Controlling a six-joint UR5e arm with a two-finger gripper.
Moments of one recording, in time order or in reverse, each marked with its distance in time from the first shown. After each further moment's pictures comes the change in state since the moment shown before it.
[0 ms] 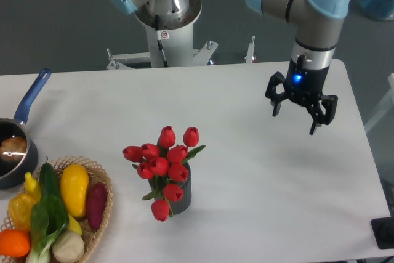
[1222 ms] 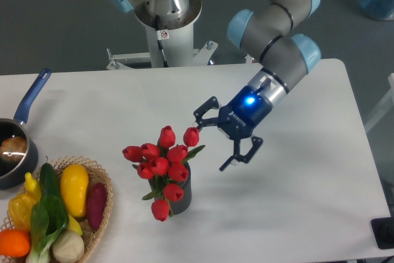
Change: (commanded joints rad) arm -0.005 -0.011 -0.129 0.015 -0.994 0.052
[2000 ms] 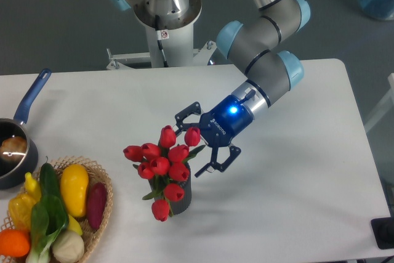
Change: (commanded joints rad) arm -0.103 -0.093 -0.052 -0.002 -0.242 -0.012
